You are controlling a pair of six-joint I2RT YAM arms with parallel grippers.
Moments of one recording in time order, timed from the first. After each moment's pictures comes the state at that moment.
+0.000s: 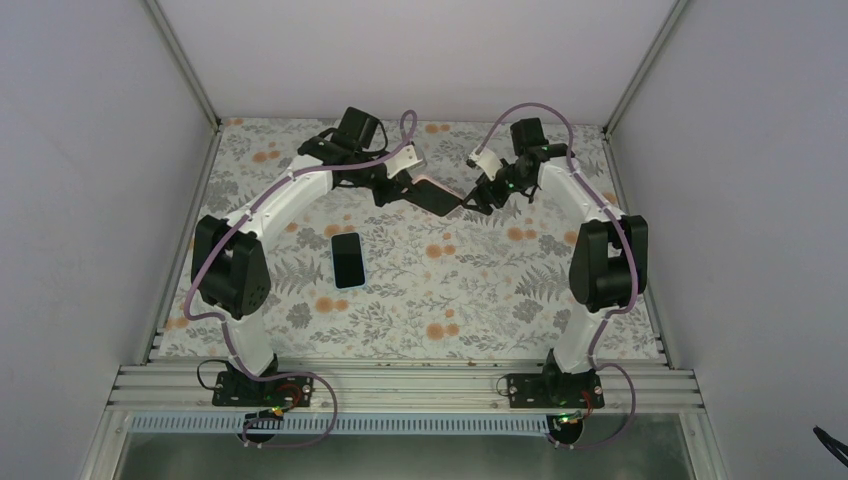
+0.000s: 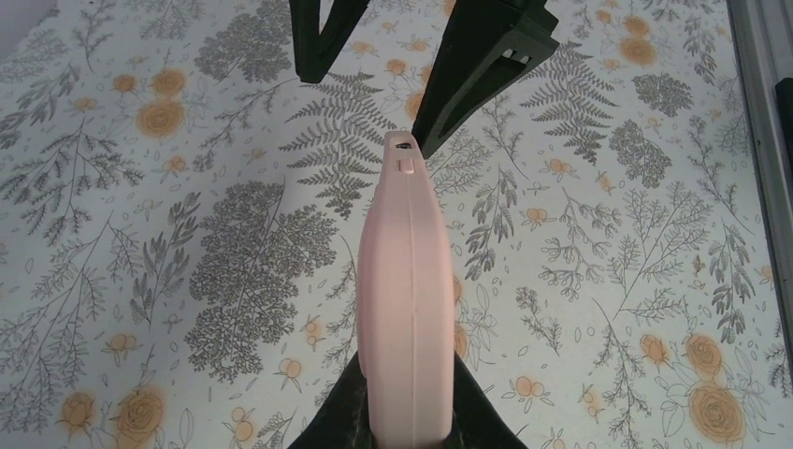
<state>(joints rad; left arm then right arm) -0.48 1.83 1.65 -0.74 0.67 0.57 0.19 1.85 1.53 -0.81 -0.55 -0.72</state>
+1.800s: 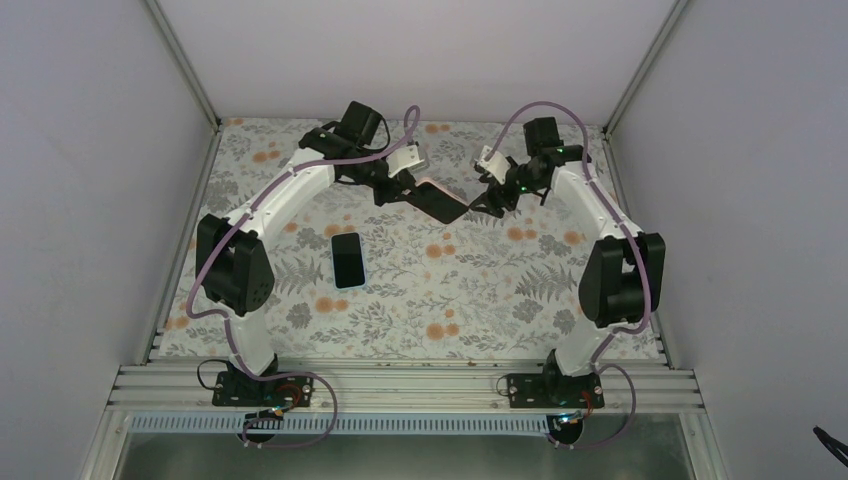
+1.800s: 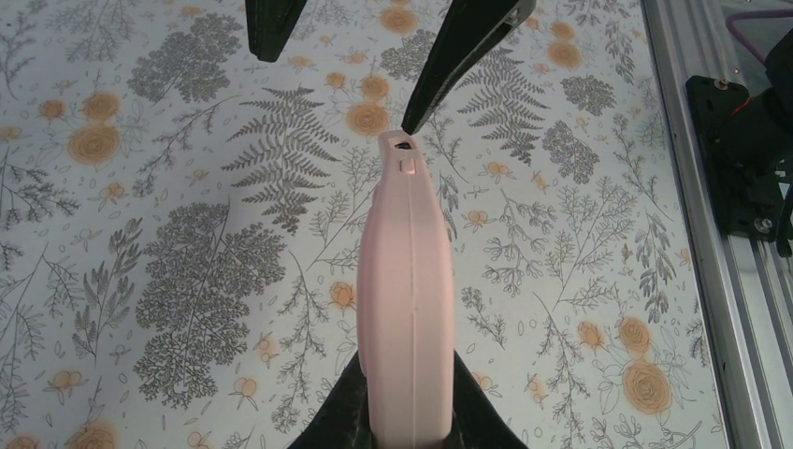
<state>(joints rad) -0.49 1.86 1.75 -0.88 0.75 0.64 0.16 1.73 1.49 -0.87 -0.61 -0.91</state>
